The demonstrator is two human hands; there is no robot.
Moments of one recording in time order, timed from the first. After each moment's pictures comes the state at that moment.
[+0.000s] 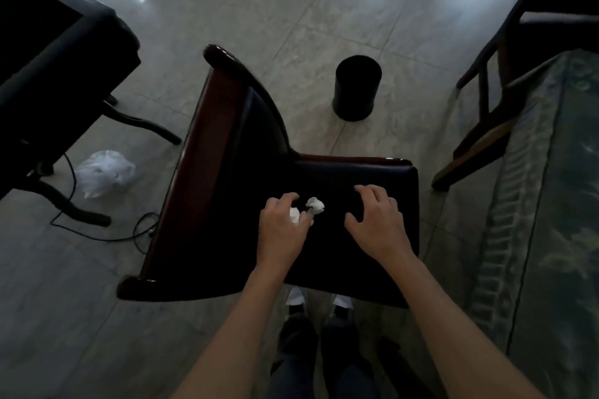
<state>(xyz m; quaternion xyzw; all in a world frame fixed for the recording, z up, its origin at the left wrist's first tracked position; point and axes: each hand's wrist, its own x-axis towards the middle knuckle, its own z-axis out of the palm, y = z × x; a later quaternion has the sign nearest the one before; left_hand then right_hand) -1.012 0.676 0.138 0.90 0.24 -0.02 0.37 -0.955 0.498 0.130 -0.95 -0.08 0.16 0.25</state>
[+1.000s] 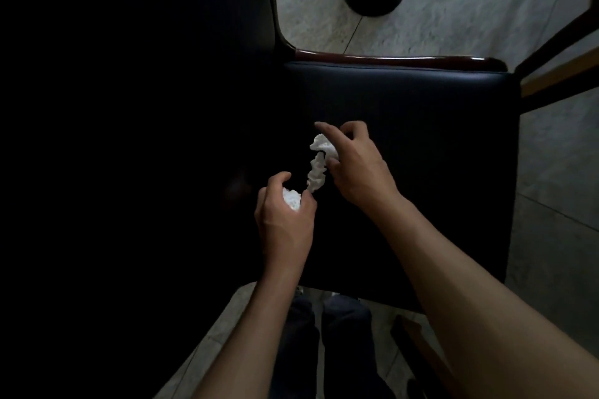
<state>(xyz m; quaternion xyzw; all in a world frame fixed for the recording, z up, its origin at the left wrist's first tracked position) -1.009 0.685 -0.141 0.81 0.40 -0.02 0.43 -0.904 0.585 -0.161 -0.93 -0.15 0.22 0.24</state>
